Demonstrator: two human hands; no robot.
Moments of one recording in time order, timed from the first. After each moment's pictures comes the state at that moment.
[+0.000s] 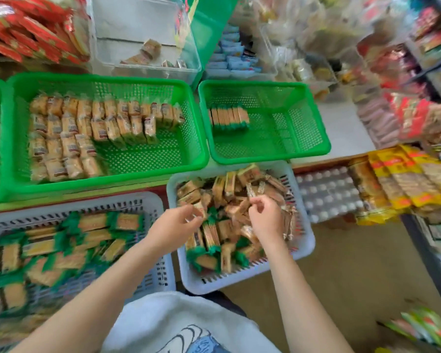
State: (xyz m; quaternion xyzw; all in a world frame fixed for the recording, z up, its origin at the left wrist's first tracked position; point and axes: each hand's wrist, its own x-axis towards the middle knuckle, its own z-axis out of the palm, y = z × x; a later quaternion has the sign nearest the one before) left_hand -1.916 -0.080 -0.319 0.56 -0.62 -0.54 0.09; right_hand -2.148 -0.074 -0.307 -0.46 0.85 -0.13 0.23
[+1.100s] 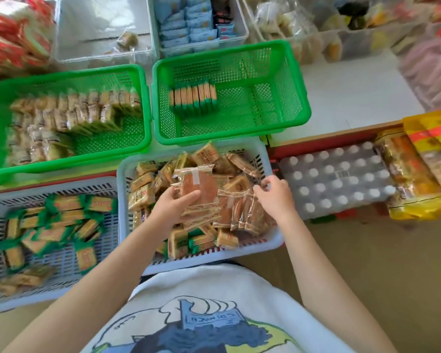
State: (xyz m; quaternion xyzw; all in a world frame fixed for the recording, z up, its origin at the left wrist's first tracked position) left_hand -2.136 -0.068 -0.329 0.68 -0.23 -0.64 0.28; right_hand -2.387 -0.099 -0.346 -0.51 0.76 -0.08 0.39
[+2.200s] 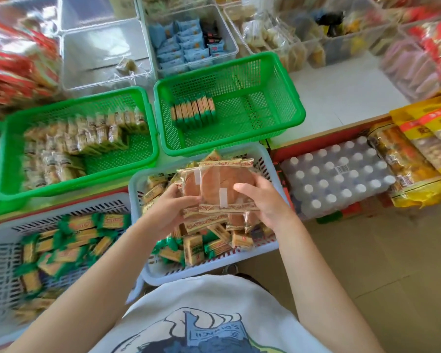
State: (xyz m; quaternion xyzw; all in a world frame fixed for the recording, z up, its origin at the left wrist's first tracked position) left_hand -2.101 -0.073 -0.293 0.56 -0.27 -0.74 0.27; right_hand -2.336 -0.072 -0.304 -0.31 0.53 -0.37 0.69
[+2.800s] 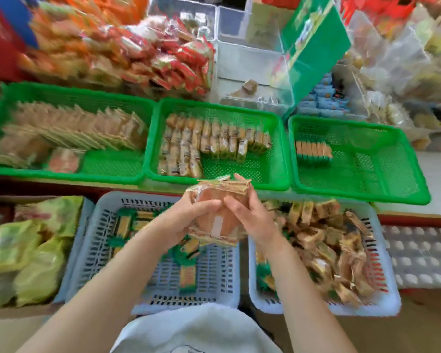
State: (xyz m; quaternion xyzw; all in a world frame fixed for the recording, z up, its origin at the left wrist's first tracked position) left_hand -1.782 -0.046 -0.263 0.49 -0.29 -0.73 0.38; right_hand -1.961 -0.075 -0.263 -0.48 0.50 -0.26 0.67
